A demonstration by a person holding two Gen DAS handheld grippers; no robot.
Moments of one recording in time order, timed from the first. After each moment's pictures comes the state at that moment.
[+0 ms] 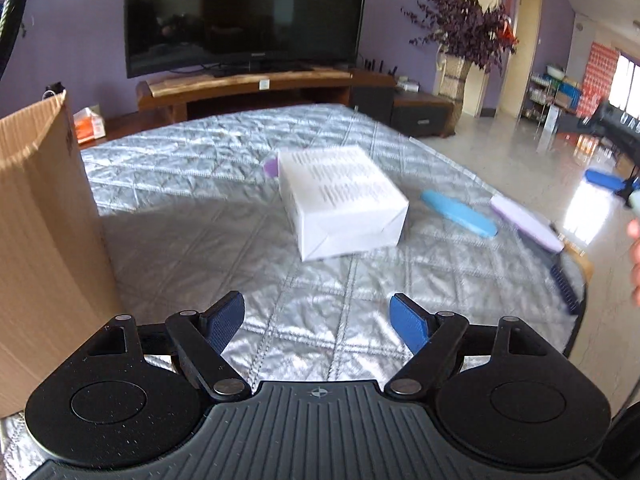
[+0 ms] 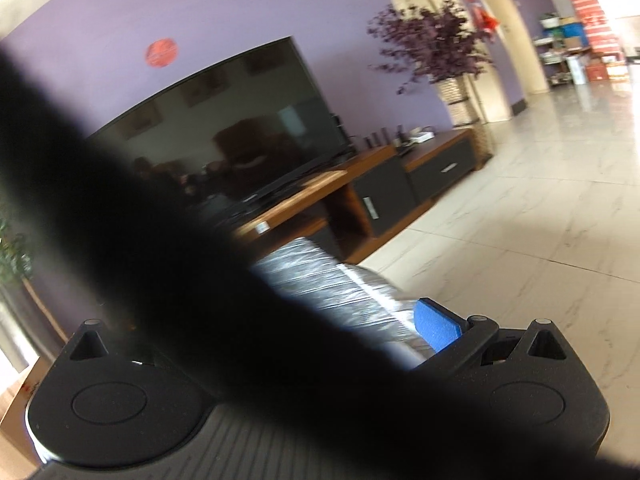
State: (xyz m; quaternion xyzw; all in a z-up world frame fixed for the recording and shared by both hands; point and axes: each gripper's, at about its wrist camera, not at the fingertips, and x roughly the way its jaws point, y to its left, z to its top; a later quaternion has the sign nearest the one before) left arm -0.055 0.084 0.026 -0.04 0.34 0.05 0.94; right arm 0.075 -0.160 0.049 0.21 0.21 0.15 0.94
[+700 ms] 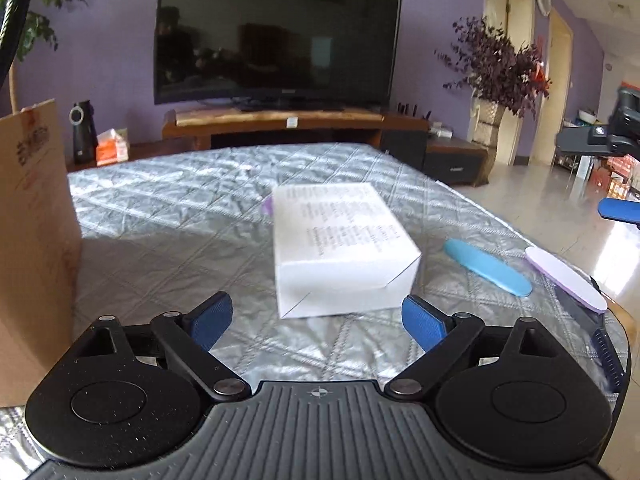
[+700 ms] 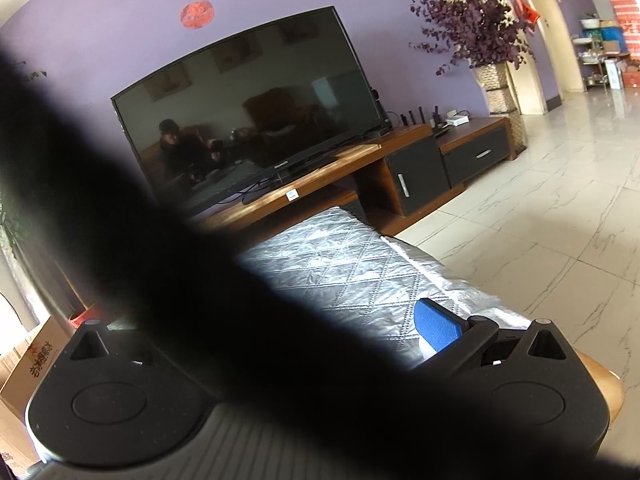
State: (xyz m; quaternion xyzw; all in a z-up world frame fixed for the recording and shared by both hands) left arm -0.013 0.051 0.004 -0.05 0.25 0.11 0.96; right arm 0.084 -0.100 0.040 0.17 0.23 0.21 0.94
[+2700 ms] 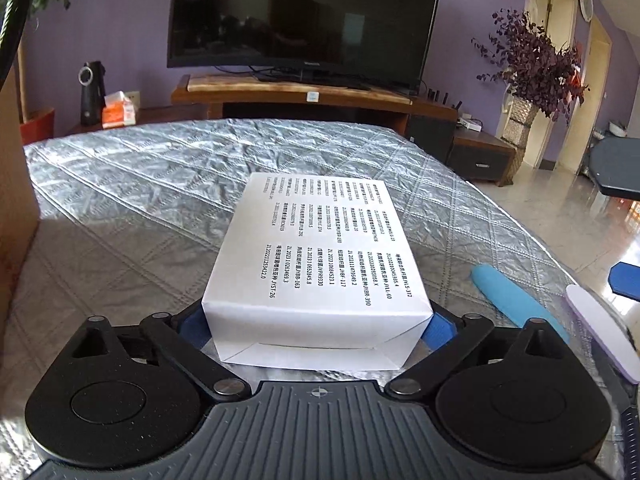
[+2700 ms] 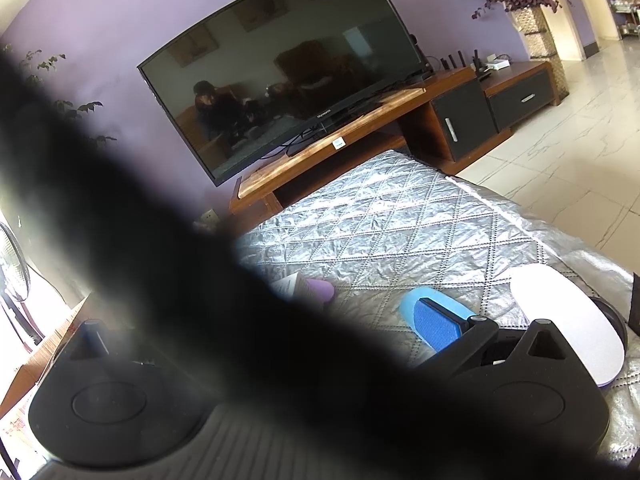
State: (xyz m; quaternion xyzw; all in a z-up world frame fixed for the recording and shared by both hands) left arm 0.063 0.058 -0.011 -0.09 0.29 0.15 0.94; right arm 0.091 -0.070 0.035 0.19 0.30 0.28 0.89
